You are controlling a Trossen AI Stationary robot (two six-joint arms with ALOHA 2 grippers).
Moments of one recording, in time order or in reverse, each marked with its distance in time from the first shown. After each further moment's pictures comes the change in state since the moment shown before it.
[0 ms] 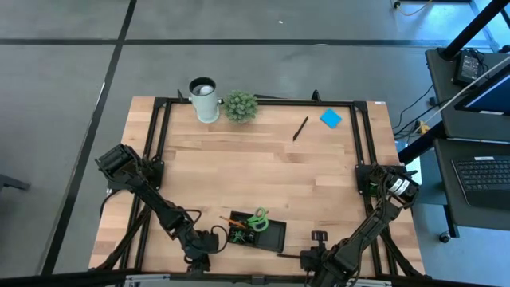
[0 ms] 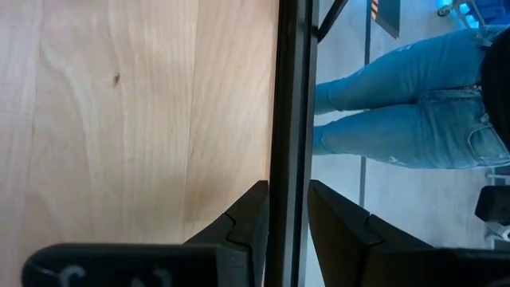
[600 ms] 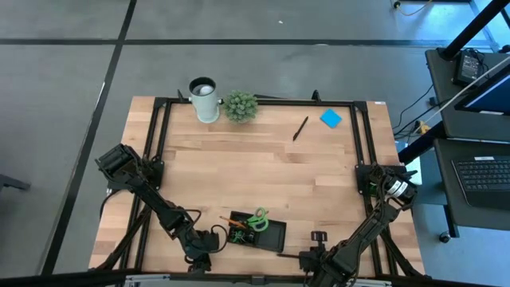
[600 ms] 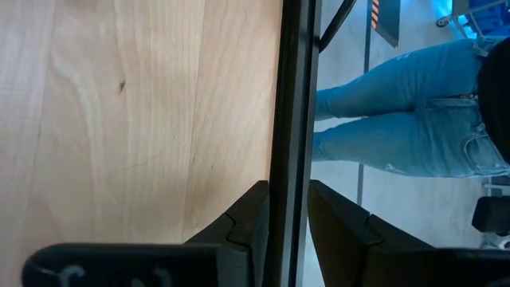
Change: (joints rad) left arm 0.000 0.000 0.000 0.008 -0.016 -0.024; right arm -0.001 0.008 0.039 -0.047 0.000 0.000
